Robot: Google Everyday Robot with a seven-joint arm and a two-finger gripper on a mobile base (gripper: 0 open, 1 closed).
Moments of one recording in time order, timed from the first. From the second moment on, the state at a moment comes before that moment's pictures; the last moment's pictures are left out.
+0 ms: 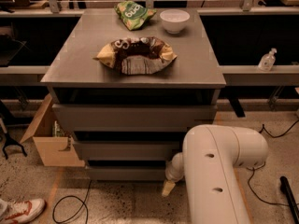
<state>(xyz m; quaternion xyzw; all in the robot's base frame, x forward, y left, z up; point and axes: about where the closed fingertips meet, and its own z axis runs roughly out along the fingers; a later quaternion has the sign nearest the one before) 0.608 -0.089 0.206 -0.64 0.74 0.06 0.17</state>
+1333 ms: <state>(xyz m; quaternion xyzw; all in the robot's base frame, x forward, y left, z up) 0.625 -0.101 0.167 -0.62 0.76 0.07 0.20</state>
